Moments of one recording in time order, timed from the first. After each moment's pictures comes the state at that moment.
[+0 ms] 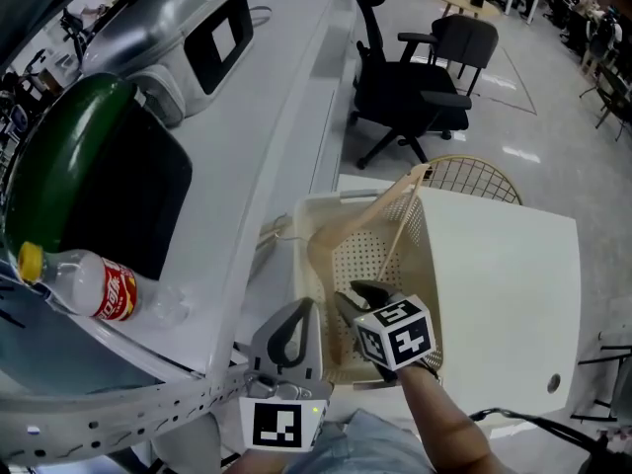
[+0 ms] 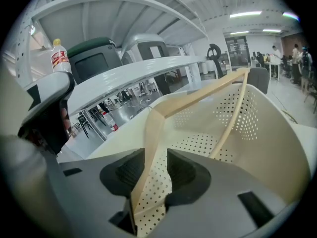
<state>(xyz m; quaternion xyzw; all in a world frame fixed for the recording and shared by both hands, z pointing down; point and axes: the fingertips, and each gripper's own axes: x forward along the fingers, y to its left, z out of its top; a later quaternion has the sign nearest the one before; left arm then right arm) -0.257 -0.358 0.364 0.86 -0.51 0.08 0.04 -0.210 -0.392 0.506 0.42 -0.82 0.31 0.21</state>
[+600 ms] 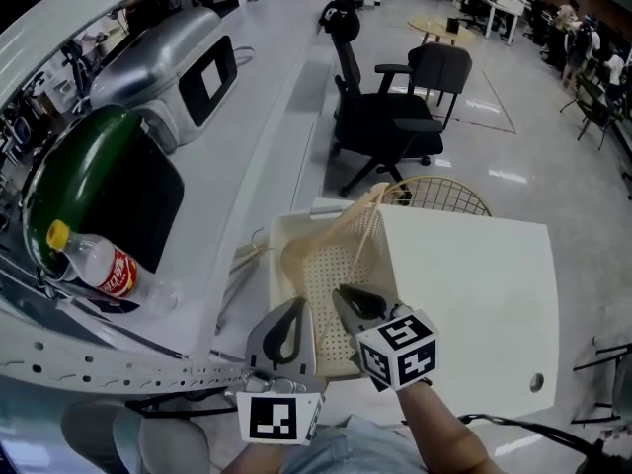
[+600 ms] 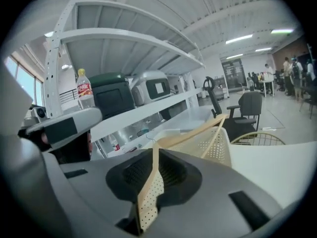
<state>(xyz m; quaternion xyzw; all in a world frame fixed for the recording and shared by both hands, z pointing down) -0.217 -0.330 0.324 0.86 -0.51 0.04 0.00 -0.164 -0.361 0.408 0.46 -0.85 0.23 0.11</state>
